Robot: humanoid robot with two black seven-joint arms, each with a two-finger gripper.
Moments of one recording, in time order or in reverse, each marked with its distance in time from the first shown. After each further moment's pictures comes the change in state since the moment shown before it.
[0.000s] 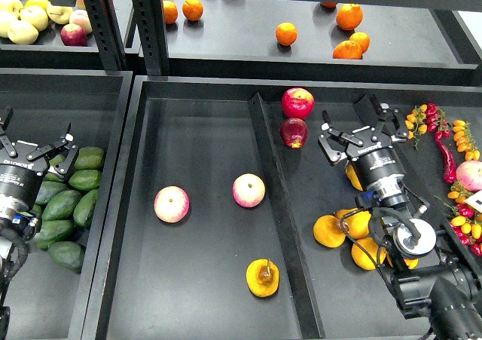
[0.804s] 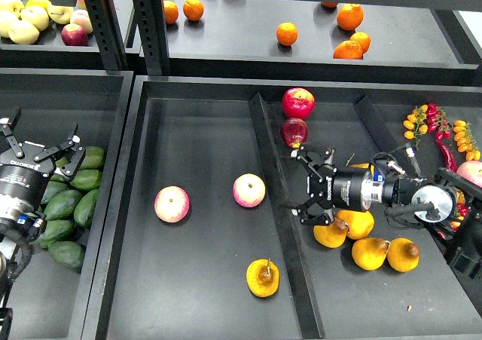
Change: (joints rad) left arm 0.003 0.000 0.026 -0.005 0.000 -0.008 0.008; right arm 0.389 -0.377 -0.997 0.003 0.008 0.062 -0.235
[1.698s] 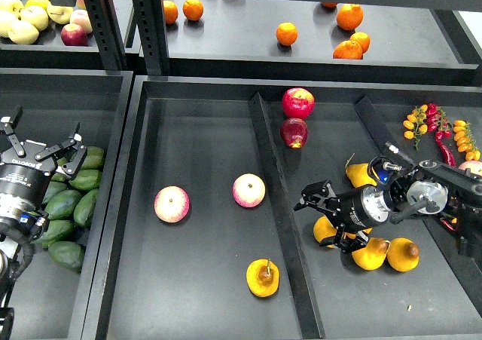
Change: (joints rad) left arm 0.000 0.000 0.015 -0.007 -0.018 -0.003 -0.003; right arm 0.151 0.026 -0.227 -0.072 -0.192 0.000 -0.132
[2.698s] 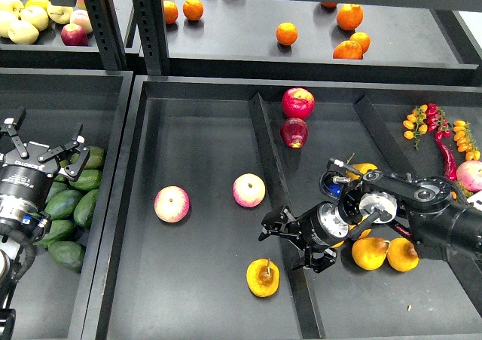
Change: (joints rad) left arm 0.003 0.000 0.005 0.002 0.000 0.001 -0.002; right arm 0.030 0.169 -0.202 -0.010 -0.018 0.000 0.000
